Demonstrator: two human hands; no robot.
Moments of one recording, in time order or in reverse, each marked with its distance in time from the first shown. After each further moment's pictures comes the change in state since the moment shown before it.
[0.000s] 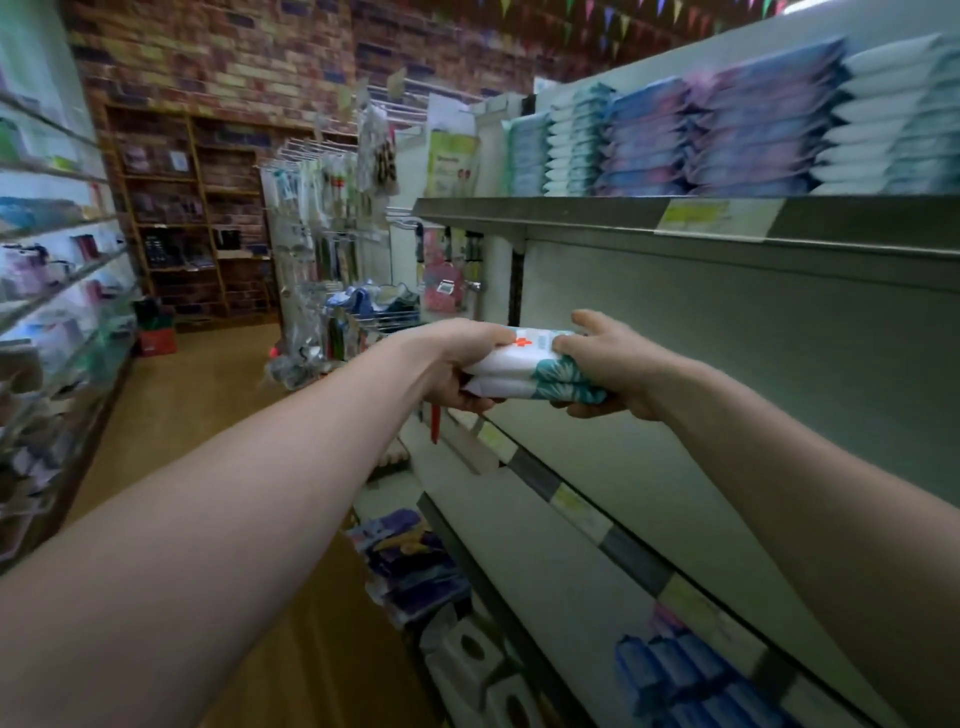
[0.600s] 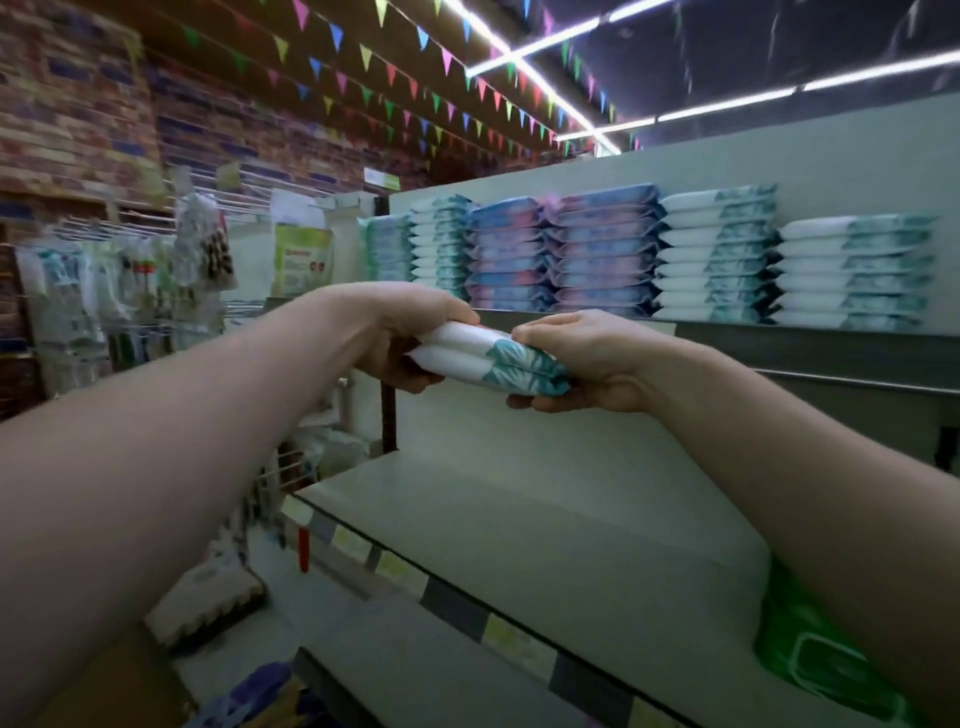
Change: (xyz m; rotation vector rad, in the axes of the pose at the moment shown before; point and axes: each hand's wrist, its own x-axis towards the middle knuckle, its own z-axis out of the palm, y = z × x) left_hand 0.023 0.137 -0.018 0.423 -0.173 0.346; right_hand 0.010 -0.086 -0.050 0.118 0.261 0.010
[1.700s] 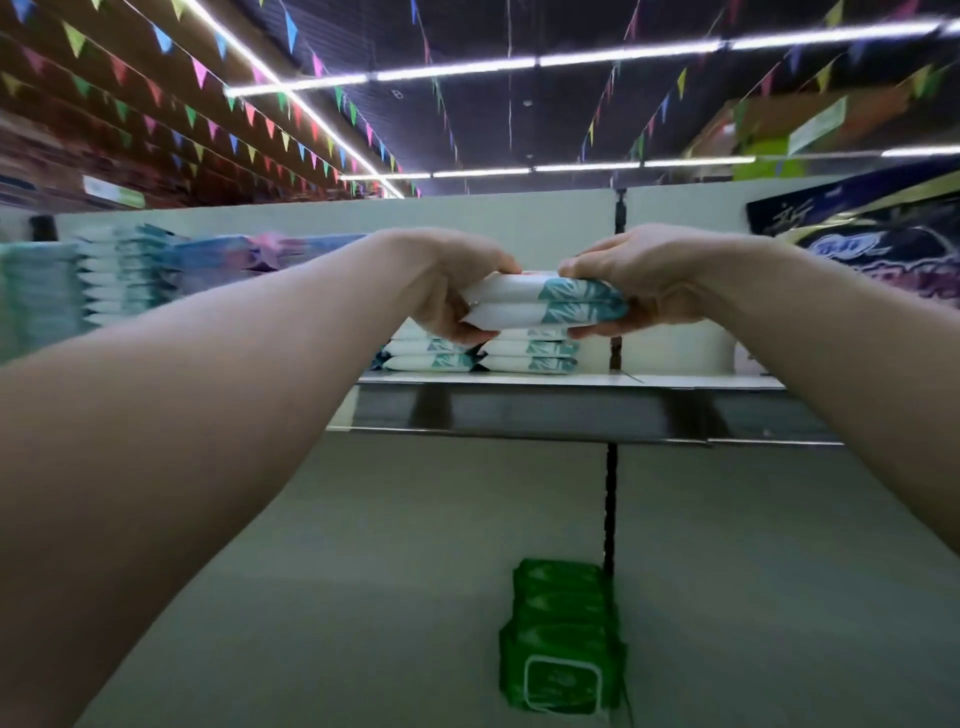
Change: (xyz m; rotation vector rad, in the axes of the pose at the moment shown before) left_hand 0.031 0.215 0.178 -0.091 -0.432 0.297; right_hand -0.092 -0.027 -0.235 -0.247 0.589 0.142
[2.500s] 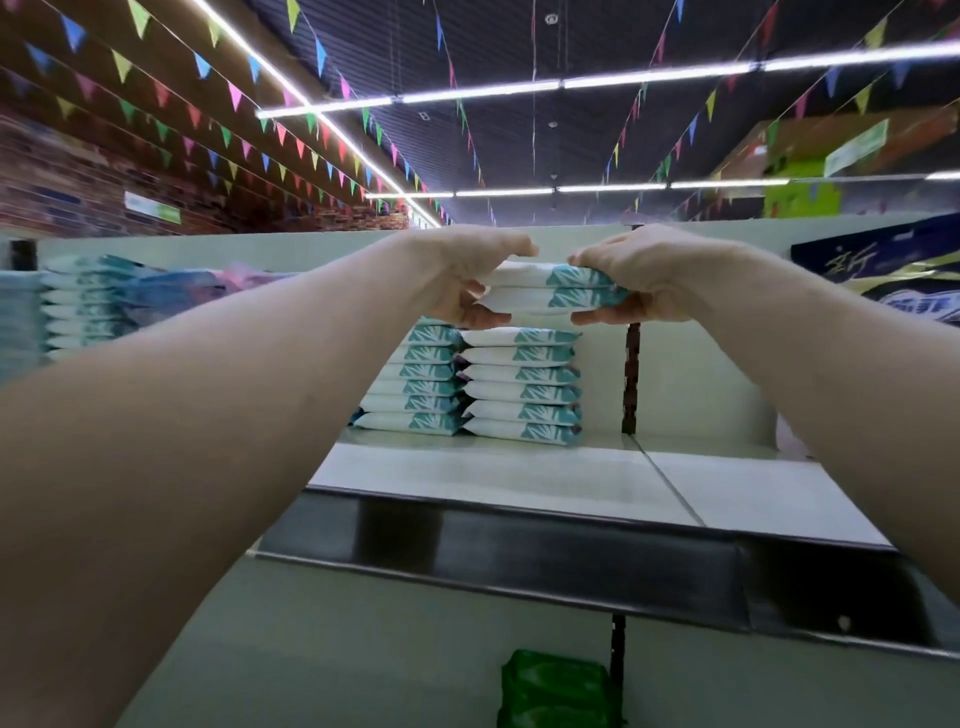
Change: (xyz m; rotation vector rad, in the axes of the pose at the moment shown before) left_hand 0.068 0.057 -0.004 -0.066 0.199 0.225; right_hand 0.115 -0.015 -0.040 0.055 0.109 -0.079
